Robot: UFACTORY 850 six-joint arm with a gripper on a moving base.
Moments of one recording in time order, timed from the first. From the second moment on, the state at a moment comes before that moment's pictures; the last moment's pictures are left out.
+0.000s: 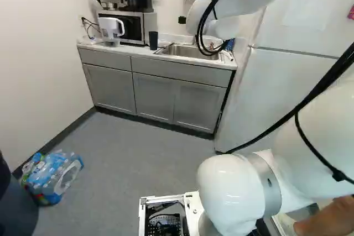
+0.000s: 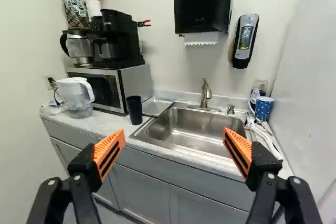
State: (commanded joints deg) arm -0.2 14.1 -45.2 0.0 29.1 0.0
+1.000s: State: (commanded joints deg) arm -0.2 14.1 -45.2 0.0 29.1 0.0
